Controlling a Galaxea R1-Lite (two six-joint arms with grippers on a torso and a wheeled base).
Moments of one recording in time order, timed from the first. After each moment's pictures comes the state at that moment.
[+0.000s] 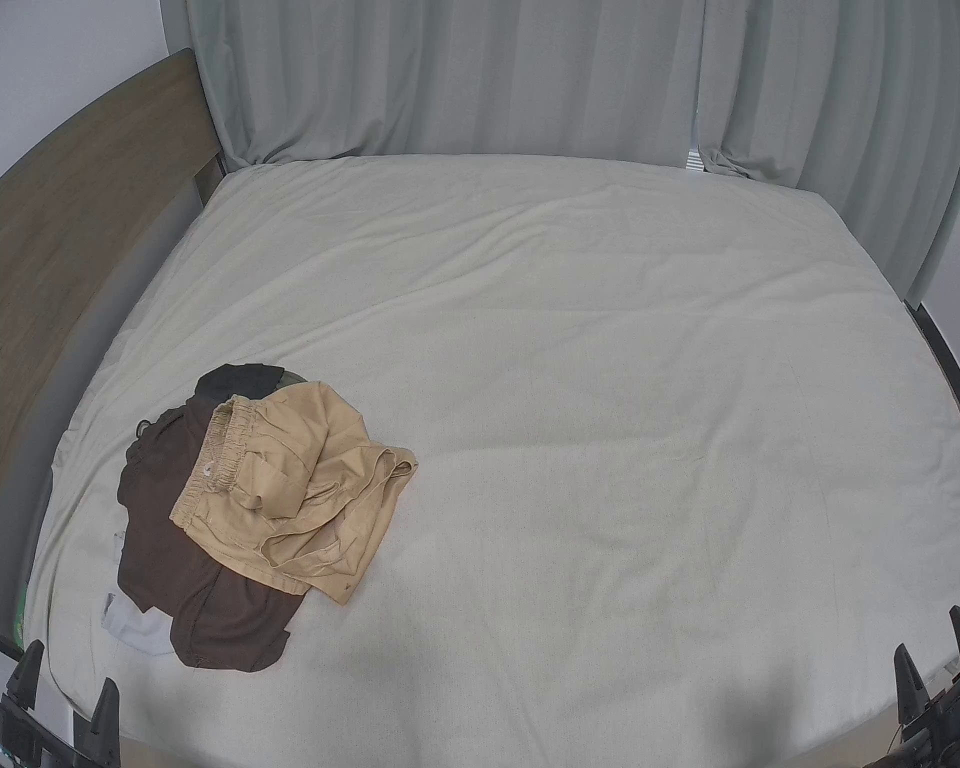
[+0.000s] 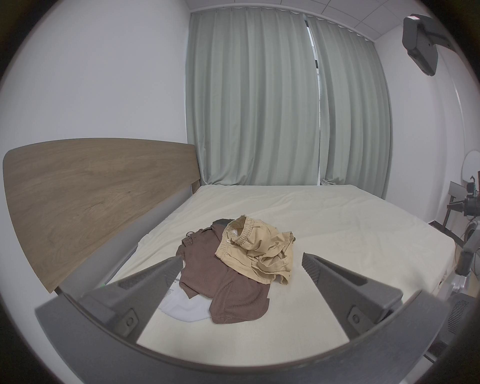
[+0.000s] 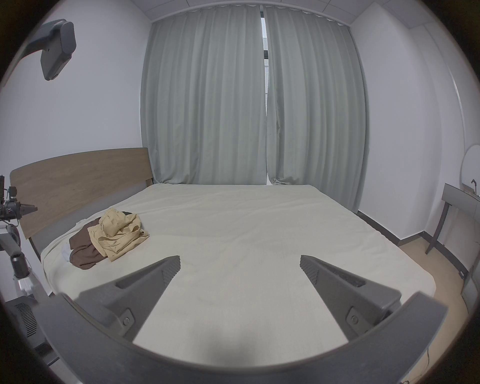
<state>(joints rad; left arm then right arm) 0.01 0.02 -0.02 0.00 0.01 0.01 0.00 0.02 -0.02 0.00 0.02 -0.01</state>
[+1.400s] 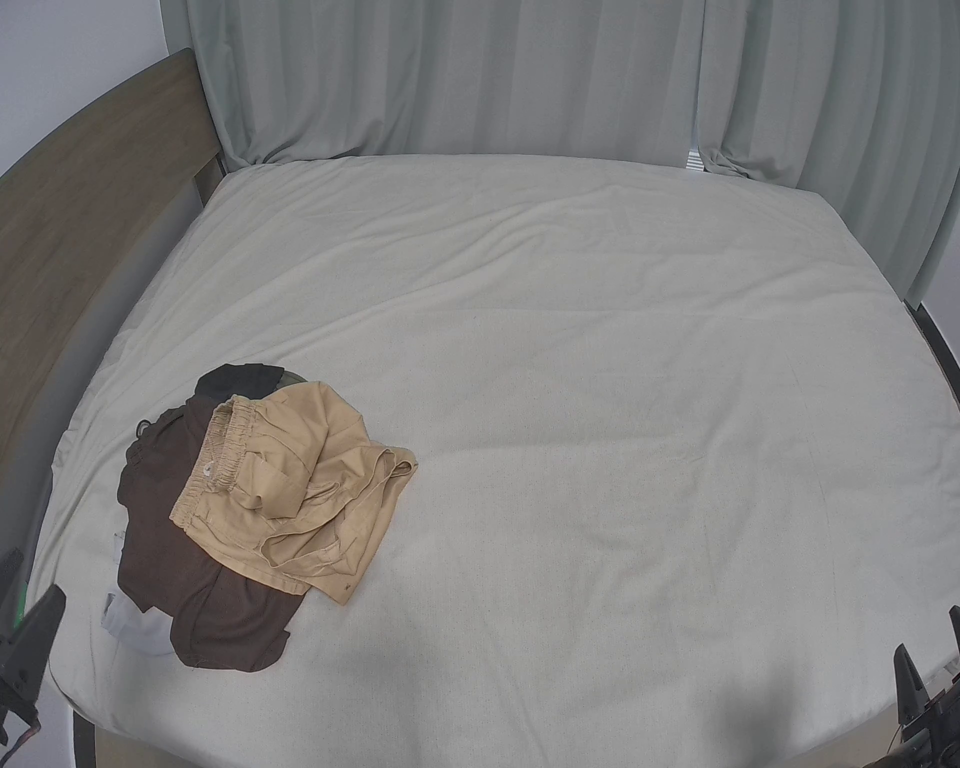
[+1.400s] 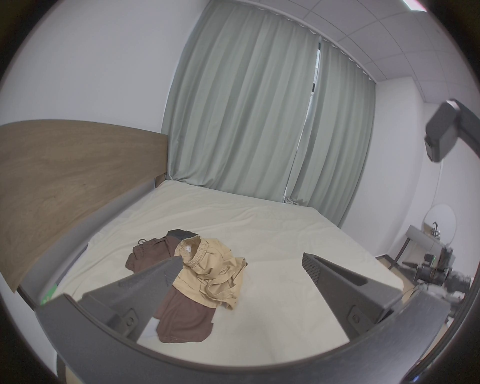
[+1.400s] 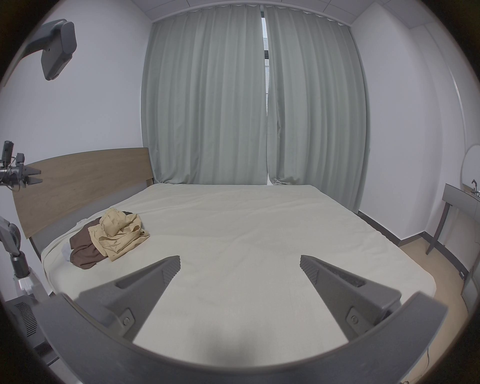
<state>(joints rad) -0.12 0.38 -0.34 -0.05 -0.13 -0.20 0.00 0.02 -0.02 0.00 0.02 -0.01</state>
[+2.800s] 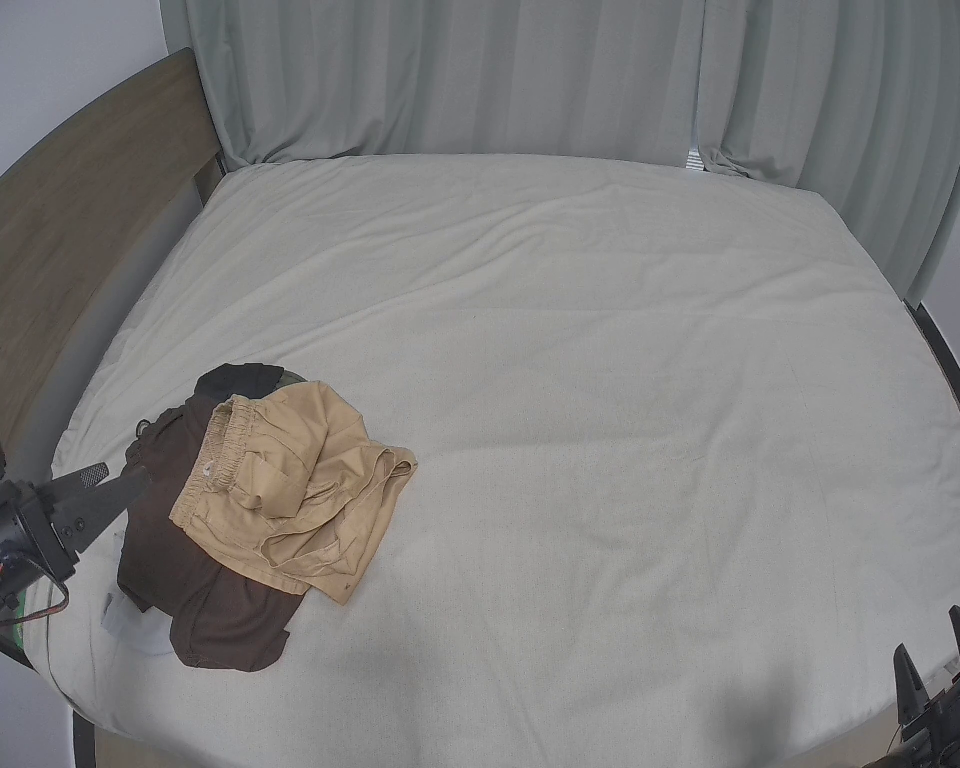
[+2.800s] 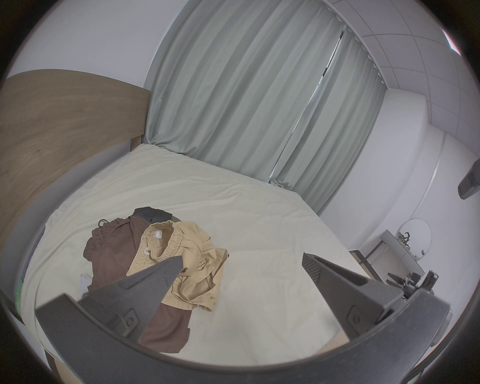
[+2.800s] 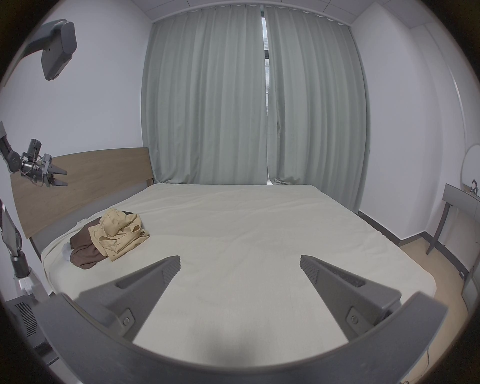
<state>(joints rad) 0.16 0.96 -0.41 -0.37 -0.60 -0.23 0.00 0.02 -0.02 0.00 0.02 -0.01</state>
